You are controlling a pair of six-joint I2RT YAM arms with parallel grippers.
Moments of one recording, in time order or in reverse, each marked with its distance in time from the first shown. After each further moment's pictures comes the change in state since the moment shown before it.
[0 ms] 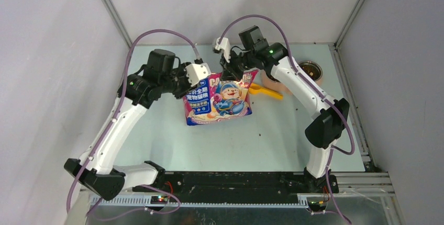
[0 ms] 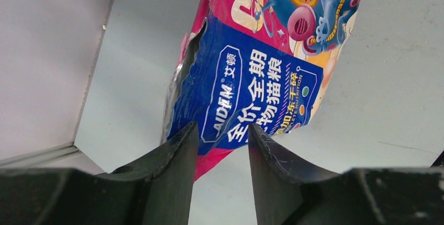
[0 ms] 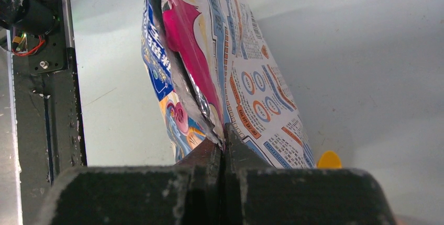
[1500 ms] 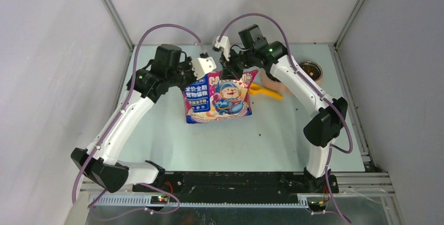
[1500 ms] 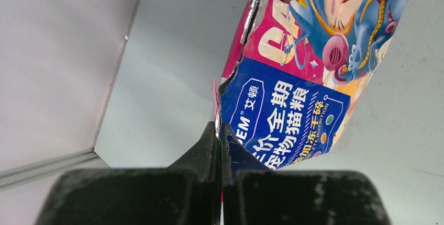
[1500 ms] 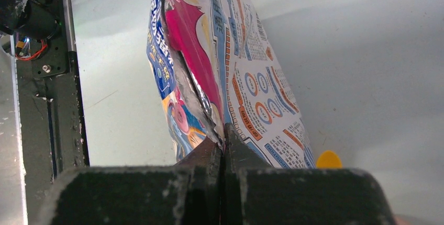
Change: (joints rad) left arm -0.002 0.087 0.014 0.108 -0.031 0.031; right arm -0.005 0.019 0.027 -0.013 -0.005 0.017
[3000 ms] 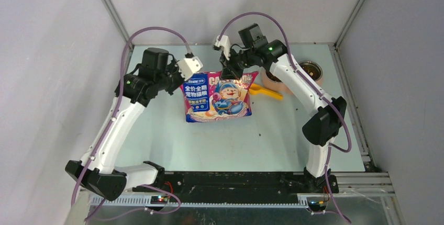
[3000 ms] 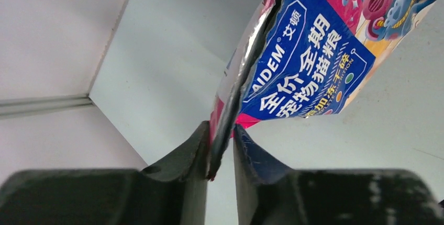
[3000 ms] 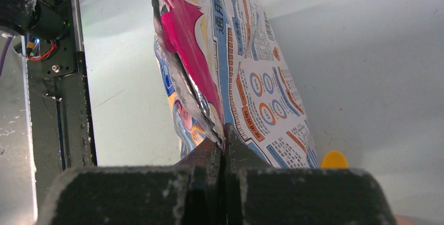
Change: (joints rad) left arm 0.080 -0.080 -0.048 -0.061 -0.096 -0.056; right arm -0.006 0.023 0.040 -0.031 -0.019 0.008
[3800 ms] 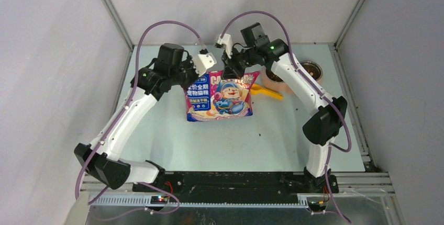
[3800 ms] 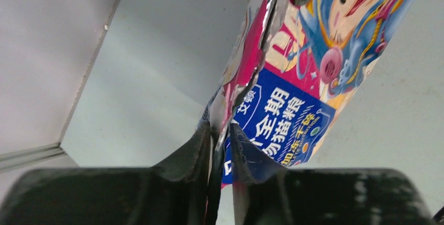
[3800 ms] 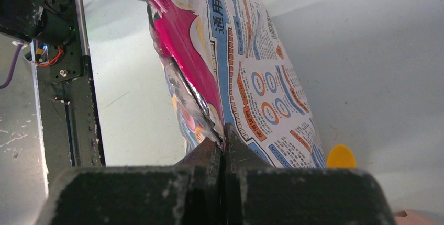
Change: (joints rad) left arm -0.085 0.112 0.032 0.097 0.095 -0.074; right arm -0.017 0.001 0.002 -0.008 -0.011 0.035
